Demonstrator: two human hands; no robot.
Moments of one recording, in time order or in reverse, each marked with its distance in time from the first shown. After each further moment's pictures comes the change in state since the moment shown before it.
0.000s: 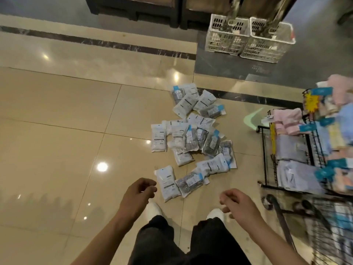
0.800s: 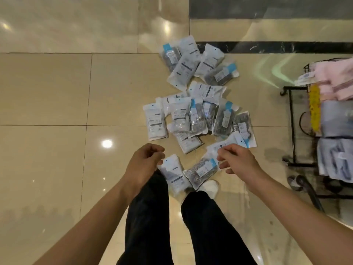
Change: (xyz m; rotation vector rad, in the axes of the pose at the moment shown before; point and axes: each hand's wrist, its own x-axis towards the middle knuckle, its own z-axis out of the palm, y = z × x) left_hand 0.278 0.065 0.040 0.034 -0.126 -0.101; right_hand 0.271 -0.091 0.052 0.160 -0.039 0.090
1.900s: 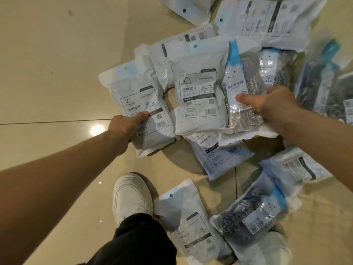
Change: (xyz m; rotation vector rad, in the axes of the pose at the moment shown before) left_hand 0.589 -0.229 0.044 -0.115 0.175 -0.250; right_hand 0.531 0.105 0.162 -0.097 0.285 0.098
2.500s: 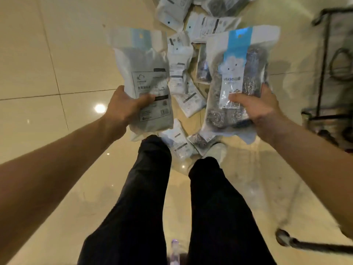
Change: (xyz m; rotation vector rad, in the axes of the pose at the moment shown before) left_hand -0.433 0.105 -0.126 0.176 -0.273 0.357; right_hand -0.359 -0.035 -0.240 0.402 -0.064 0.013
